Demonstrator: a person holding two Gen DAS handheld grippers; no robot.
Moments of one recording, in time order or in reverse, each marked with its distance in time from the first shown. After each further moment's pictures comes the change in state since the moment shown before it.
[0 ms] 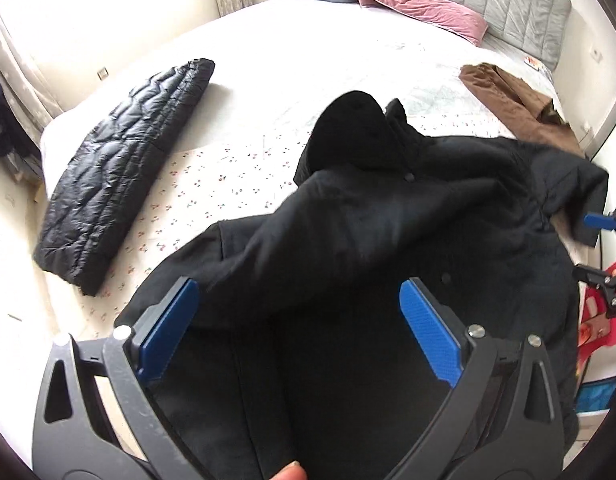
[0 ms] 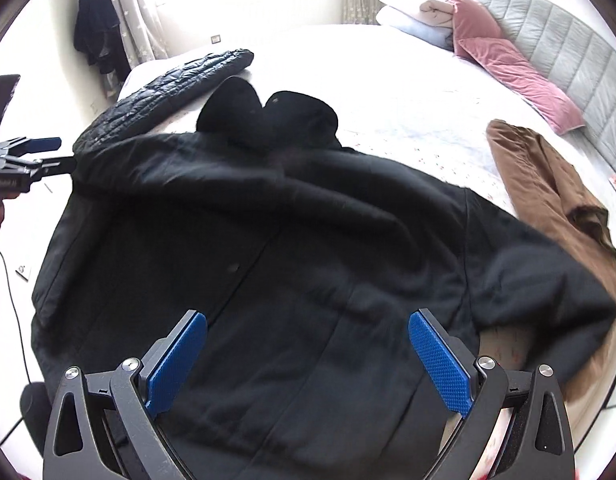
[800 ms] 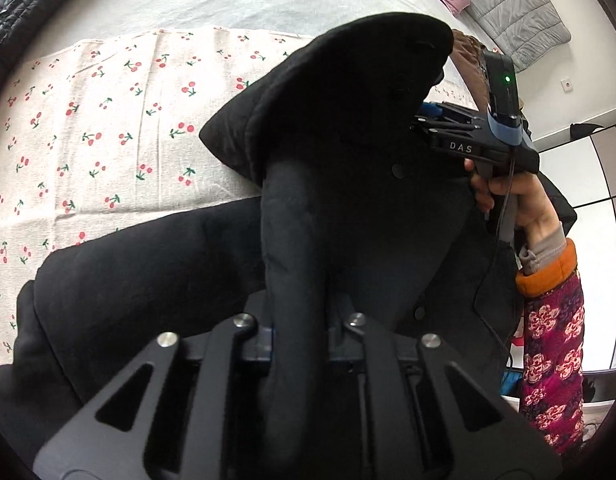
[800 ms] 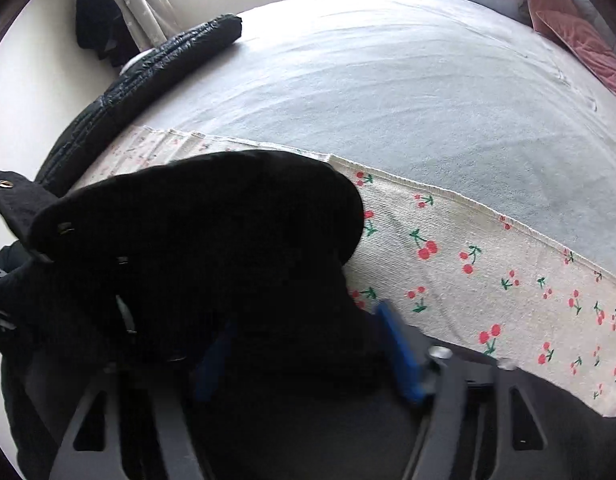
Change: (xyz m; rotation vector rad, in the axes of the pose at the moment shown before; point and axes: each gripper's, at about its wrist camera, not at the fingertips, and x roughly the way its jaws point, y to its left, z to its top) left arm 0.154 -0.008 0.018 -0.097 0.312 -0.425; right arm 0.245 -0.039 0.152 -0.036 0.055 0.205
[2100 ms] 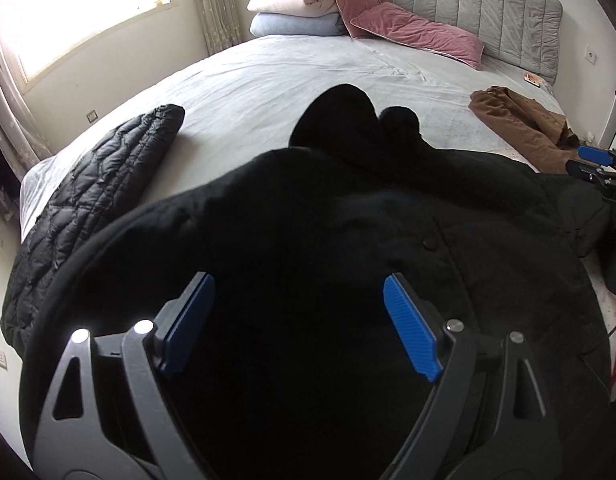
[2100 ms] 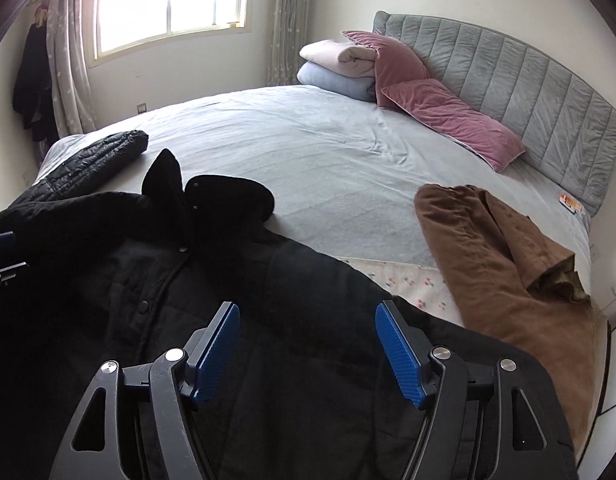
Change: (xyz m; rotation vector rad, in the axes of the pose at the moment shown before) left arm -0.062 -0.086 -0.033 0.199 -0.455 0.431; right arm -0.210 -0.005 -0.104 0.165 -0.333 -0.474
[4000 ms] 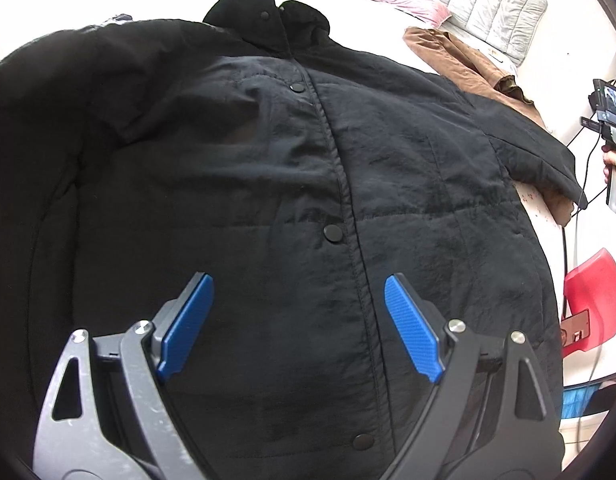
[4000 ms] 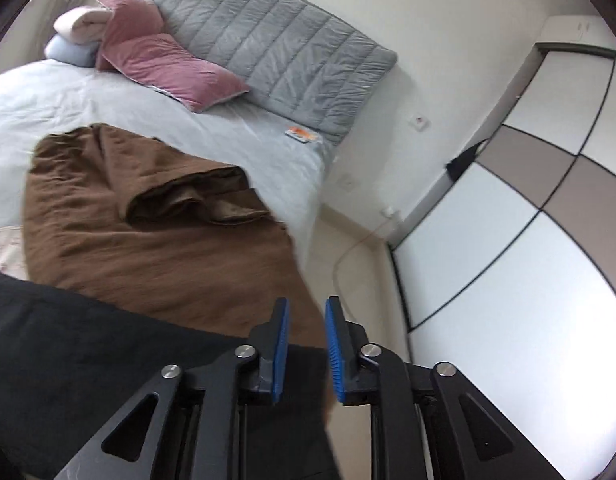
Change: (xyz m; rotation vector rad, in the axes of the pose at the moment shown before) left arm -0.019 -0.097 -0.115 -0.095 0.158 -0.176; right arm -0.055 -0.260 -0.076 0.209 0.125 -0.848
